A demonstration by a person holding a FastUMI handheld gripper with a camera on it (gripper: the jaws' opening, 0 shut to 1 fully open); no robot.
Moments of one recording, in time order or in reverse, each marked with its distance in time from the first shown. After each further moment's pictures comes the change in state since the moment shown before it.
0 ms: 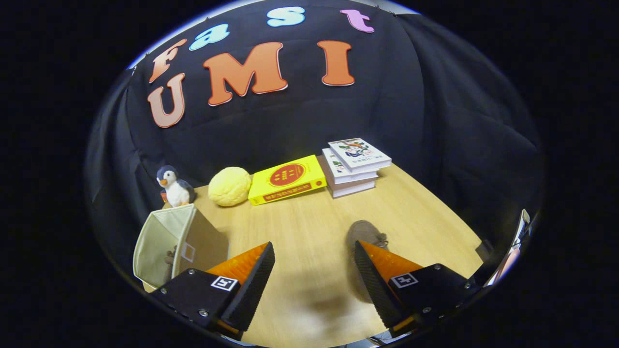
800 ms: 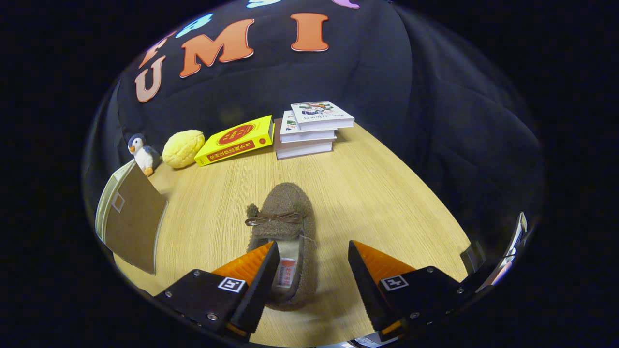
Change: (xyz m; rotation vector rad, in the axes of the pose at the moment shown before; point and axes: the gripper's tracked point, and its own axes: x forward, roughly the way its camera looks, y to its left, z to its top) arm 0.073 -0.111 -0.085 -0.069 0.161 -0.015
